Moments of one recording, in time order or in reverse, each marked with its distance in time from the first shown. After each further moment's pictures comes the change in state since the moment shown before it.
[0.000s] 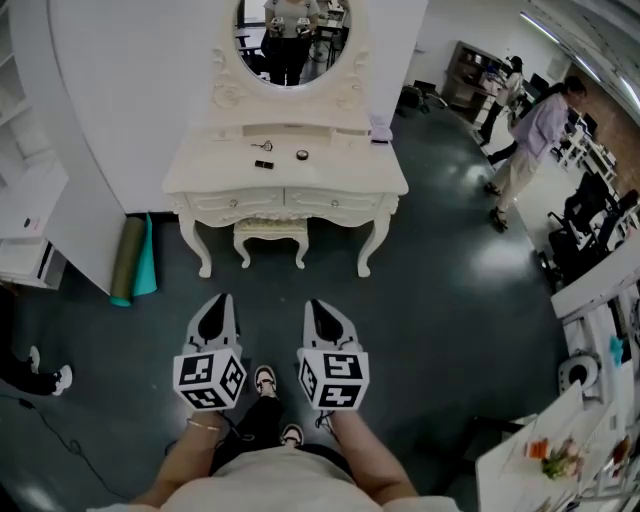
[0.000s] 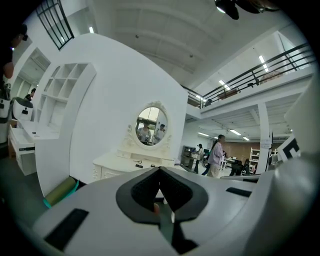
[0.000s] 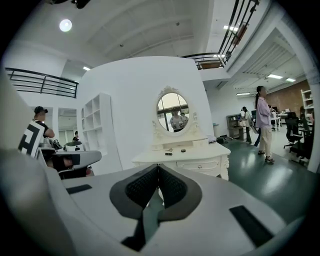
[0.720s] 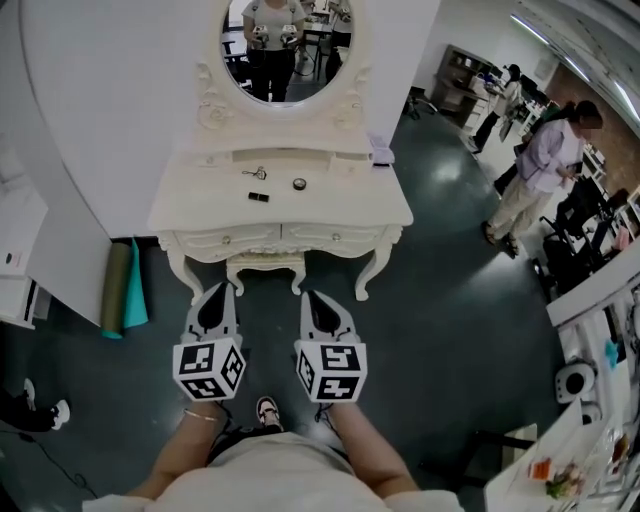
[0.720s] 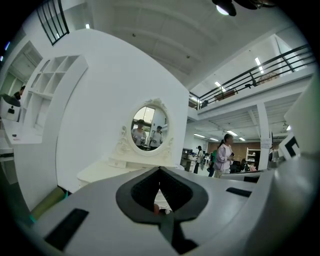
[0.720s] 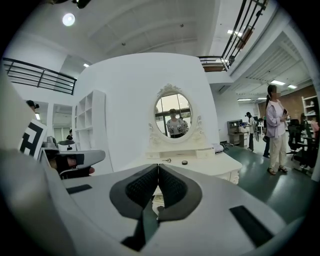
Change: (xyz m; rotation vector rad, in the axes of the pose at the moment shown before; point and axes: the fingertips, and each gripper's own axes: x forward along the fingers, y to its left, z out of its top) left arm 0.164 0.059 0.053 0.030 -0.024 -0.066; right arm 0.160 -0.013 0.068 -0.036 -0.036 -0.032
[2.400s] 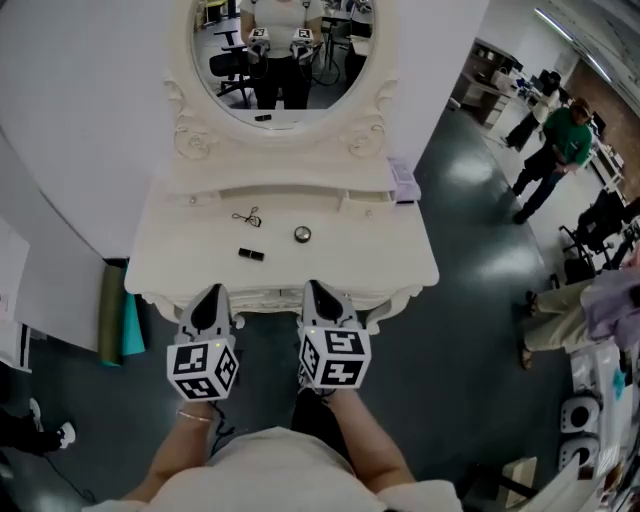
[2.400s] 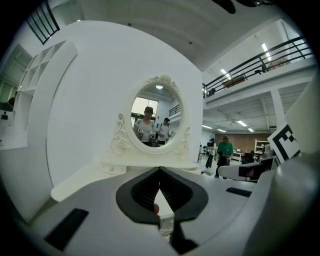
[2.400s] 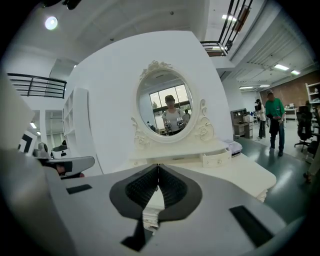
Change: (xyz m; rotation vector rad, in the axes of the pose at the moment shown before) left arm 0.273 0.077 0.010 0.034 0.087 0.068; right arm 0.285 -0.113 0.050 0.075 0.062 0.035
